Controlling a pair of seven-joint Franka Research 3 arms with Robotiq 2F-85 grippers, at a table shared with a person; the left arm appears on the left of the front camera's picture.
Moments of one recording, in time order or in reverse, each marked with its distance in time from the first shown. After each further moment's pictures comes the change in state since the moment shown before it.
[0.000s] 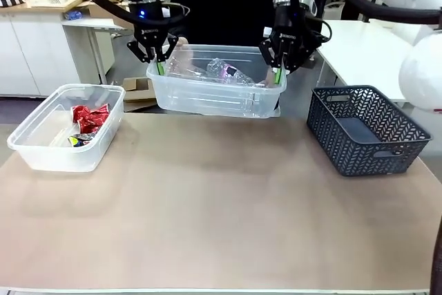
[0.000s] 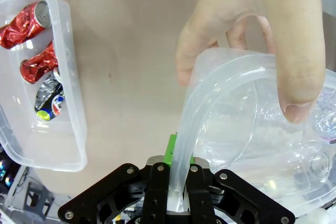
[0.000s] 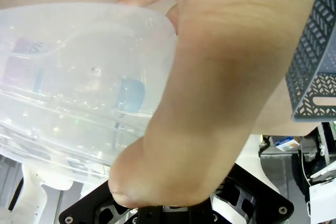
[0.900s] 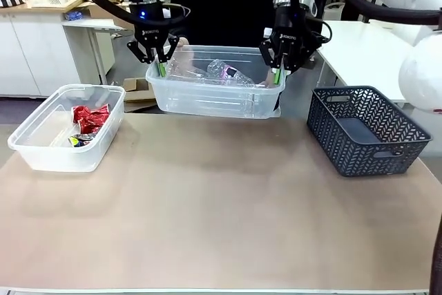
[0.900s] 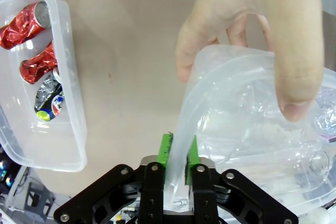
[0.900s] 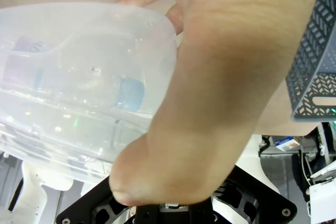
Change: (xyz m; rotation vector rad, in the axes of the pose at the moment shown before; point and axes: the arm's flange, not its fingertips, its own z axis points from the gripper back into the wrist) left arm 0.000 -0.002 -0.001 0.002 0.002 -0.006; right arm 0.001 -0.001 0.000 -0.002 0.000 -0.002
